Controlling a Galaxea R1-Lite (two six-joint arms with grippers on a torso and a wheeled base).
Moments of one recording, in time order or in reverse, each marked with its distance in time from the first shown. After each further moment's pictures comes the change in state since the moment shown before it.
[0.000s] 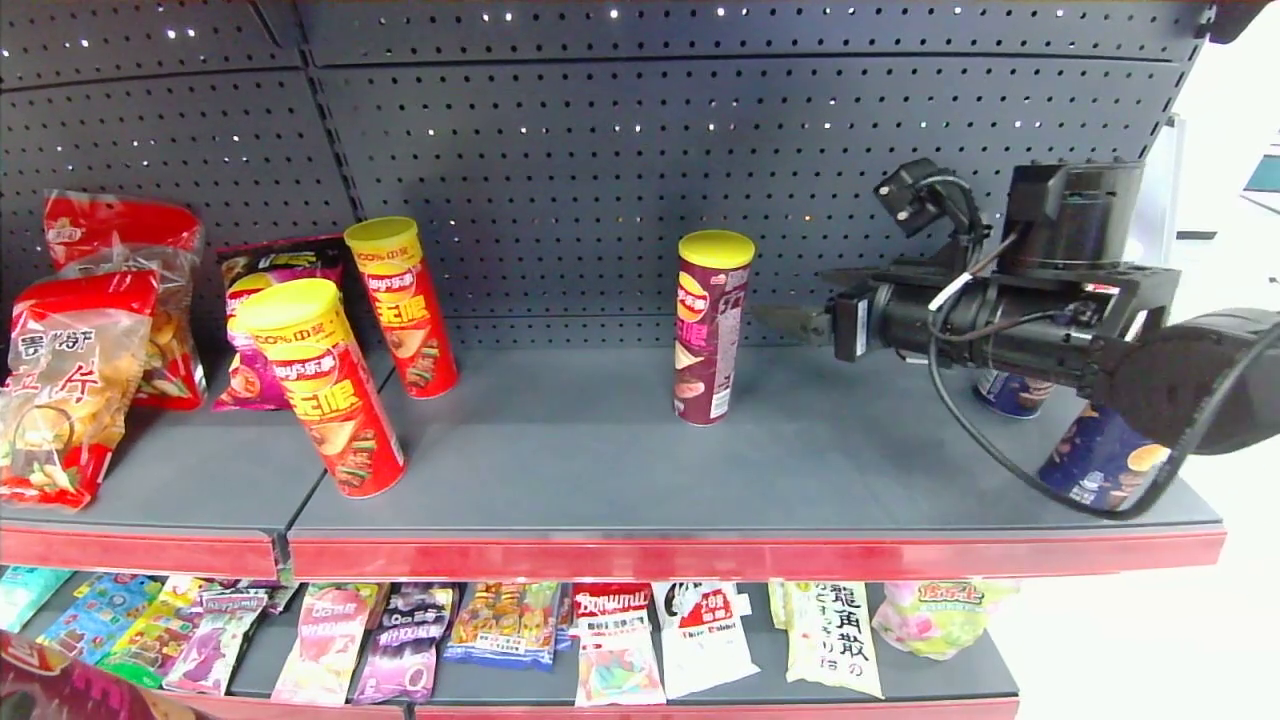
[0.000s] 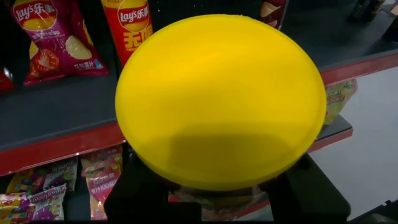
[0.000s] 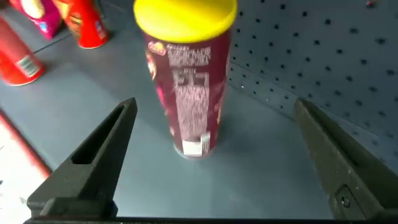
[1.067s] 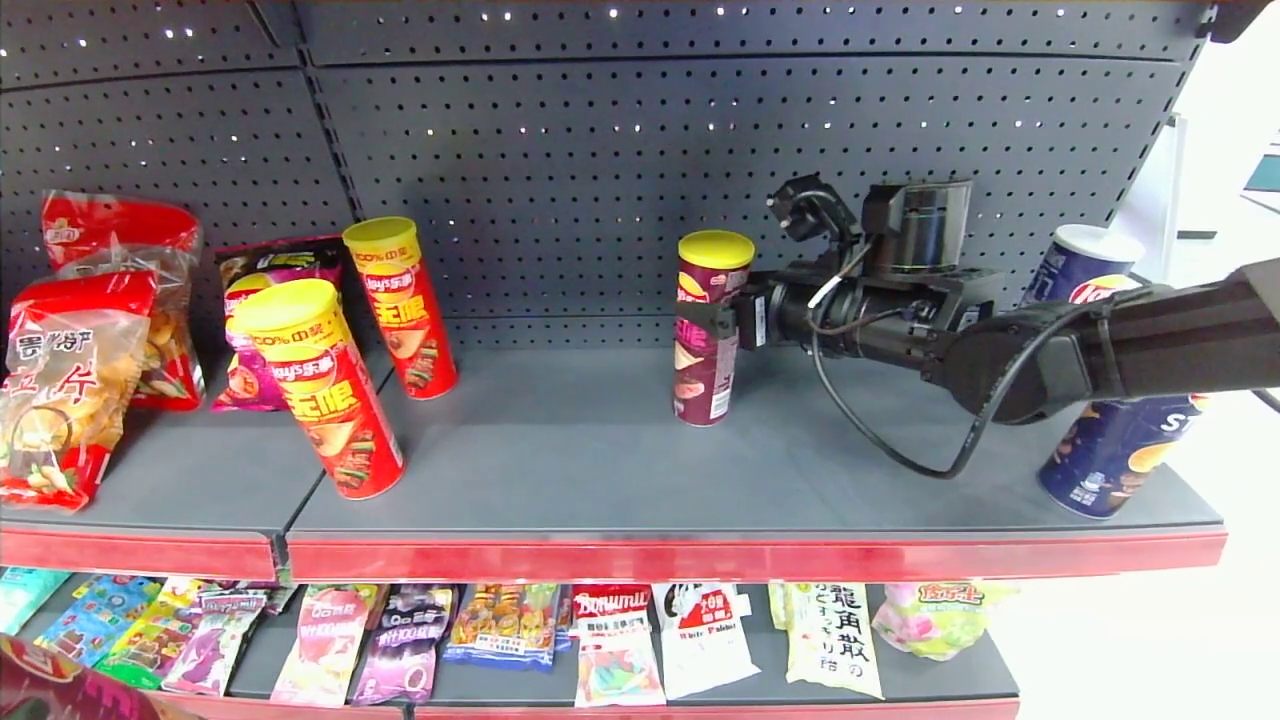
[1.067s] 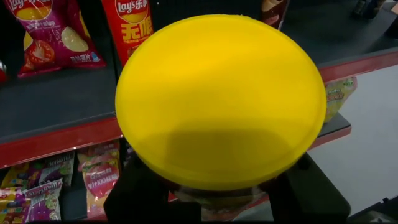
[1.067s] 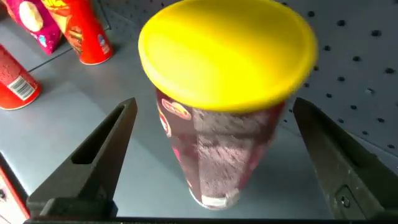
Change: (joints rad) left arm 0.000 -0.002 0.018 0.001 0.003 -0.015; right arm 0.090 0.222 -0.233 -0.003 -0.057 0.042
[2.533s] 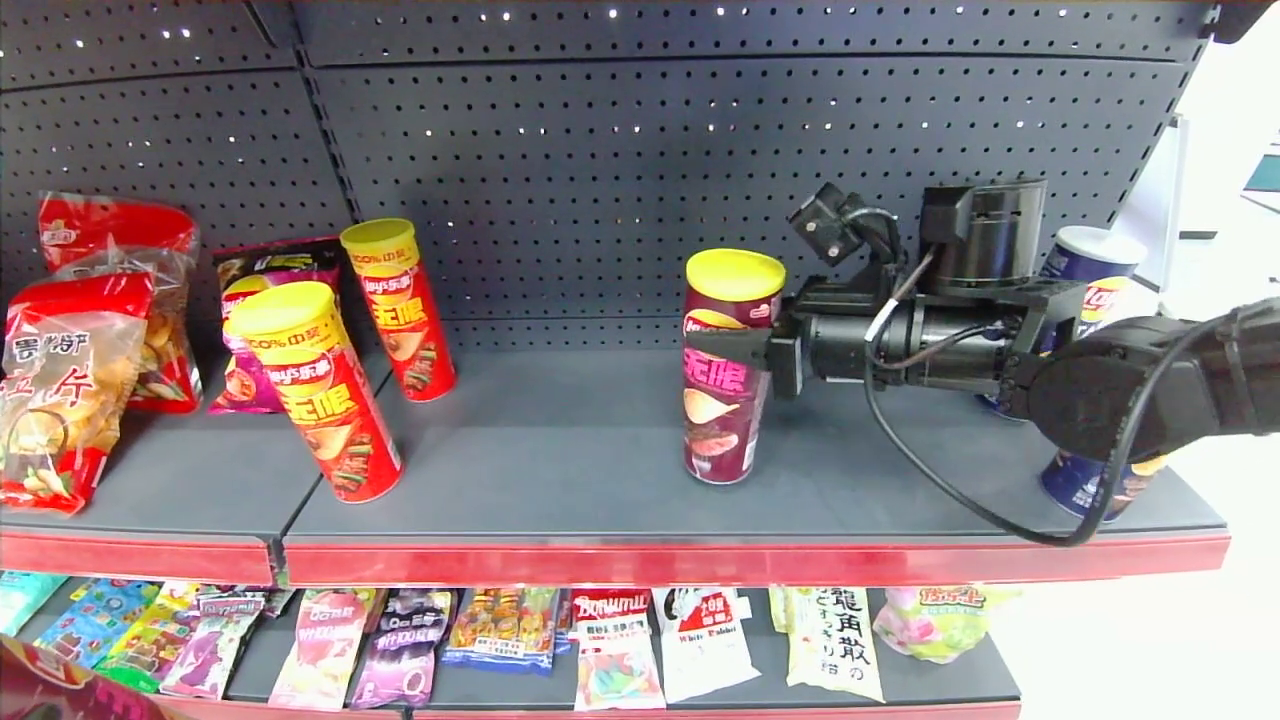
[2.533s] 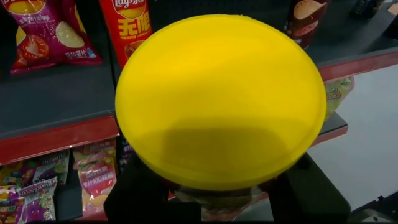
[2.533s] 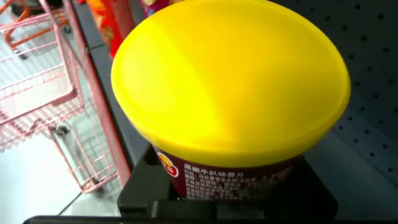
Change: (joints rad) left arm 0.000 0.001 0.013 -0.003 -0.007 -0.016; right arm 0.013 -0.157 0.195 -0.001 0.324 -0.120
